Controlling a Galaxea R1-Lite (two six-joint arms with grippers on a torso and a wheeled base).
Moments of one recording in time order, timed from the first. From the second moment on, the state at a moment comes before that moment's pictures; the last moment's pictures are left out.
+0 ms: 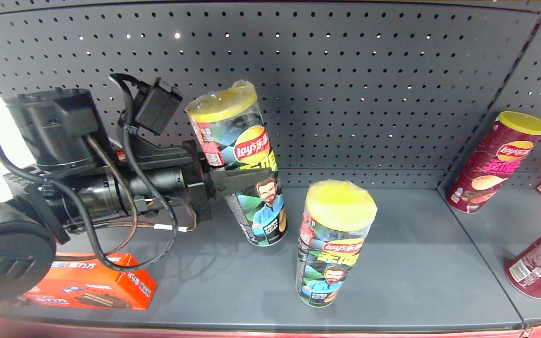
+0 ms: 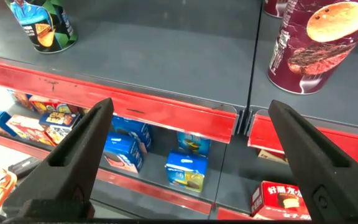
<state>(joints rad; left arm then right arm) -0.42 1.63 -0.87 -0.77 -0.75 0.00 0.32 0.00 0.00 -0.01 -0.02 -0.01</state>
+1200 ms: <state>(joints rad) -0.44 1.94 -1.37 -0.33 -0.78 0.29 0.32 0.00 0.00 0.00 -0.02 -0.01</state>
